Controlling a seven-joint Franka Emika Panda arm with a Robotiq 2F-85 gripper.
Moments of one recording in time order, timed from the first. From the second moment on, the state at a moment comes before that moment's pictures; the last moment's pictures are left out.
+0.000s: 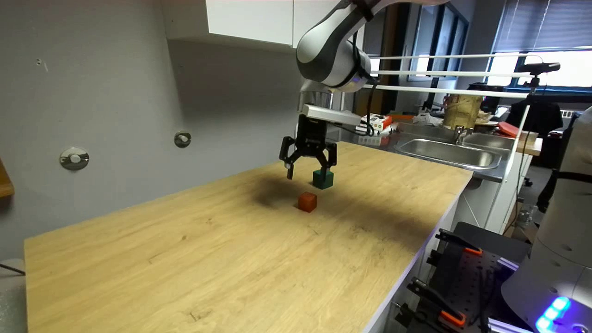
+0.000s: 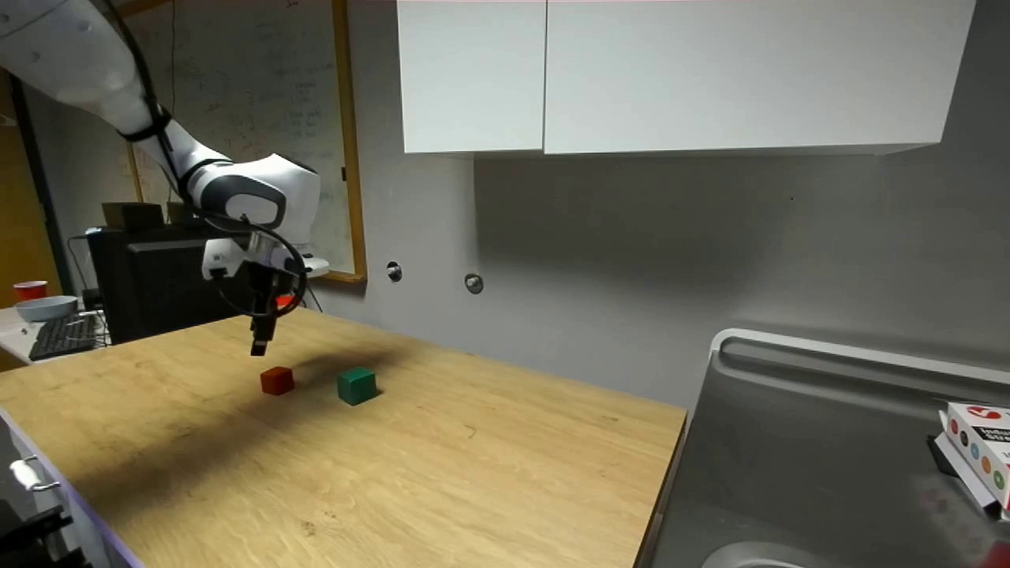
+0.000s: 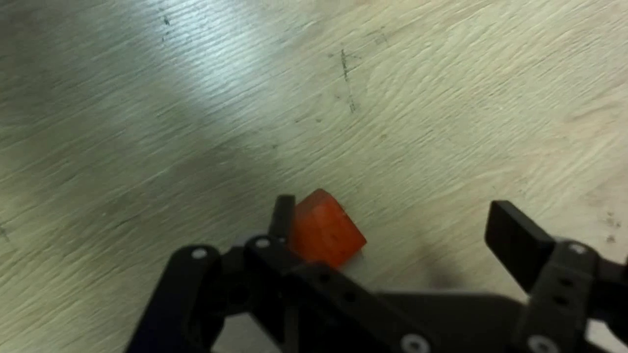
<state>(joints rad) 0.05 0.15 0.06 -2.21 0.37 2.21 0.35</state>
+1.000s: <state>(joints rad) 0.03 0.39 0.01 -2.02 0.38 2.04 0.41</state>
